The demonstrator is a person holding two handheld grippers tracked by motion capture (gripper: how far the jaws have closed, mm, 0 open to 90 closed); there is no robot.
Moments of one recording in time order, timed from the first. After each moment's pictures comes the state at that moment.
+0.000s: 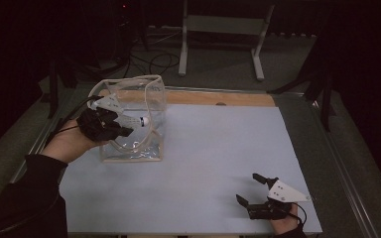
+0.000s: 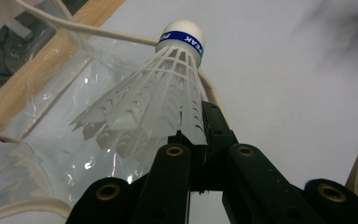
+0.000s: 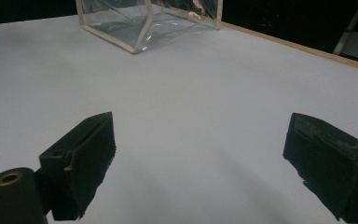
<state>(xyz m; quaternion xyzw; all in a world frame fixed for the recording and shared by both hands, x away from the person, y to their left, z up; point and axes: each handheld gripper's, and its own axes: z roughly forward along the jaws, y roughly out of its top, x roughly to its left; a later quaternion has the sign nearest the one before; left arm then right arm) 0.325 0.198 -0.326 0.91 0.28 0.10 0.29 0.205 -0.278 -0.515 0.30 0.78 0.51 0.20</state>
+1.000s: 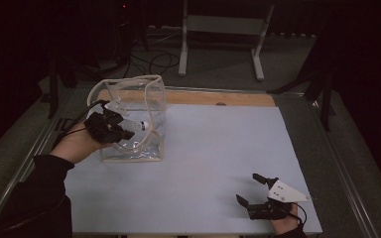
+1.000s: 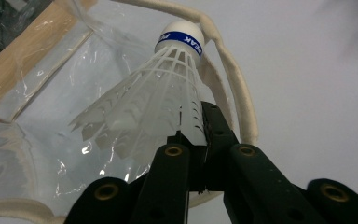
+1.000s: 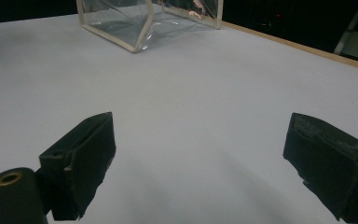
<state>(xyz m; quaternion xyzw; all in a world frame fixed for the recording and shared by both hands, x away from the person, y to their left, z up) 0.336 0.192 -0.349 0.92 0.30 0.09 0.26 0.205 -0.279 -0.515 0.30 0.78 0.51 0.20</state>
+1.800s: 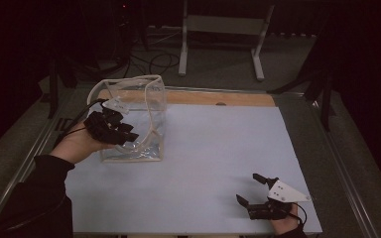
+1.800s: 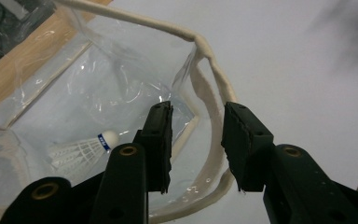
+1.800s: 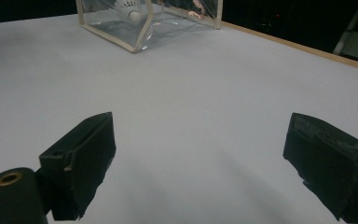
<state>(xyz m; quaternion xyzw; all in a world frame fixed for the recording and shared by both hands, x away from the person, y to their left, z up) 0.333 0.191 -0.343 0.90 0.31 0.09 0.28 0.204 -0.279 -0.515 0.30 0.78 0.51 0.20</state>
